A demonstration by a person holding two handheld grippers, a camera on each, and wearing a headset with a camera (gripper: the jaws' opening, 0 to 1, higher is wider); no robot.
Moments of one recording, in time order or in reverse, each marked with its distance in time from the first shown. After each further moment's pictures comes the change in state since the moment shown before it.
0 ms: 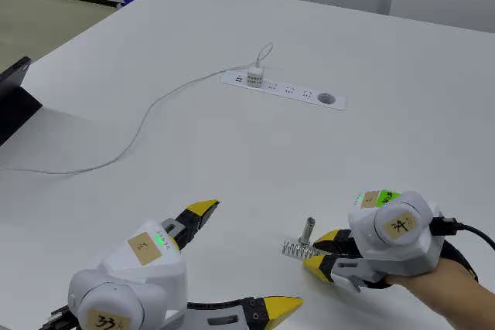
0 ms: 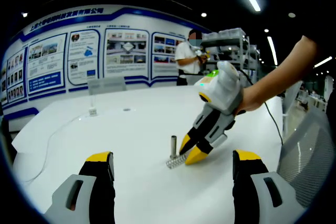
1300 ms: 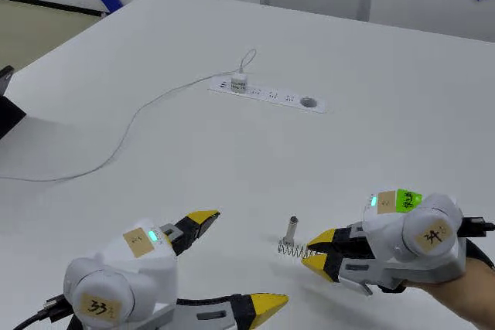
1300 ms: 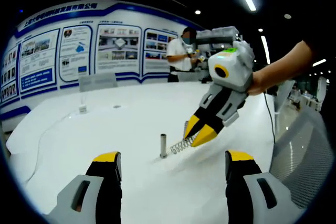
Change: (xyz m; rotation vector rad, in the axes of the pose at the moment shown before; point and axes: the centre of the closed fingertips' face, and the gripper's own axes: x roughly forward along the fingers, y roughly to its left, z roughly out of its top) left arm 0.006 -0.014 -0.003 -0.002 0.034 -0.086; right arm -0.059 0.021 0.020 -0.152 -0.112 0.036
